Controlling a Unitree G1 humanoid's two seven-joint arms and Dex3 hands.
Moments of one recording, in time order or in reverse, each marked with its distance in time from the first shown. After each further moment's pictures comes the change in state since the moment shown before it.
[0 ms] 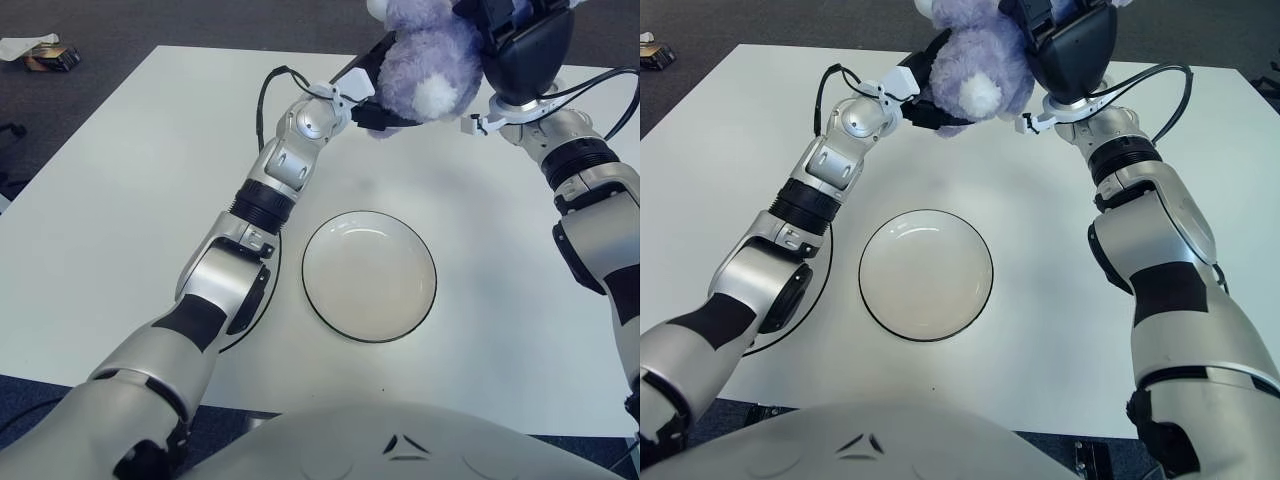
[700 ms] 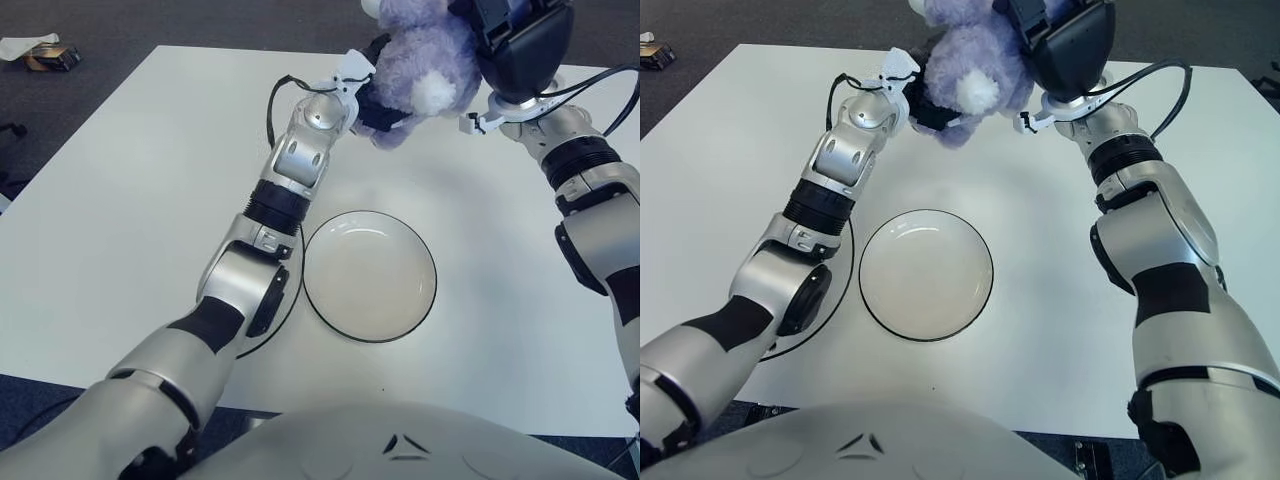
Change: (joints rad) left arm -0.010 -0.124 0.129 -0.065 -0.092 0.328 0.102; right arm 0.017 -0.009 -0.020 -0.080 -0.060 0.085 0.000
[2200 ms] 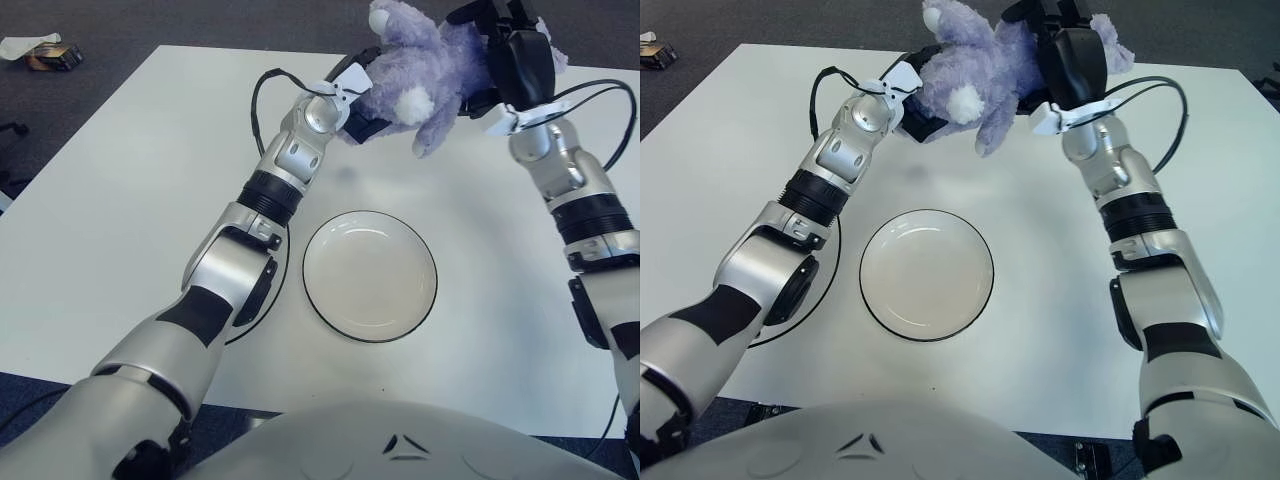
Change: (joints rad) left arm -0.047 0.115 -0.143 0.202 0.191 -0.215 0.079; right arm 0.372 -0.098 -0.382 -0.565 0.653 -0.029 1.361
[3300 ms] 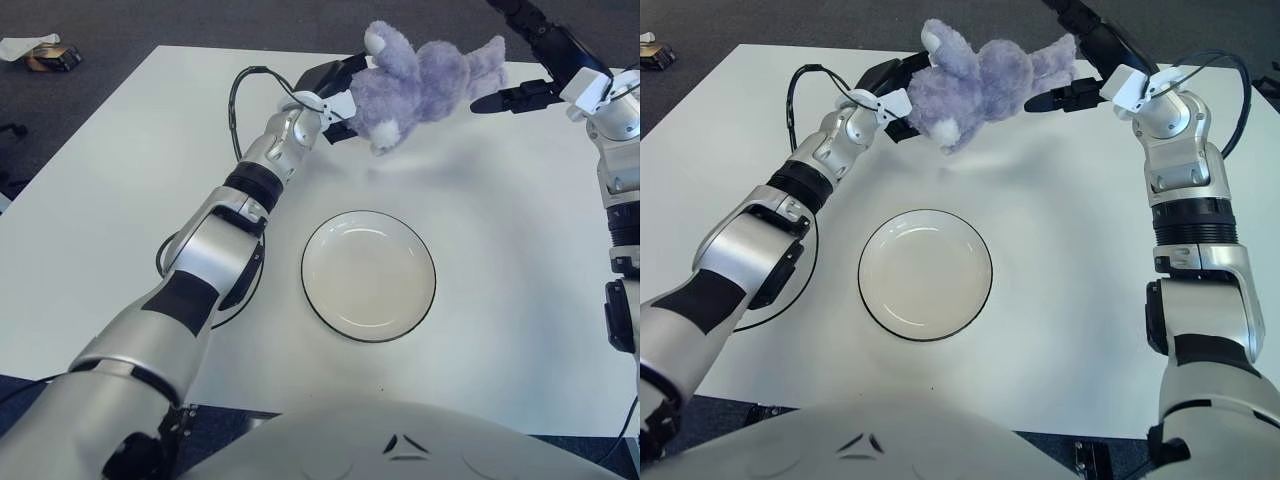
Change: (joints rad) left arm -0.091 0.114 -0.128 0.427 0.249 -0.452 0.285; right arm 0.023 -0.062 -0.211 -0.033 0.350 0.117 0.637
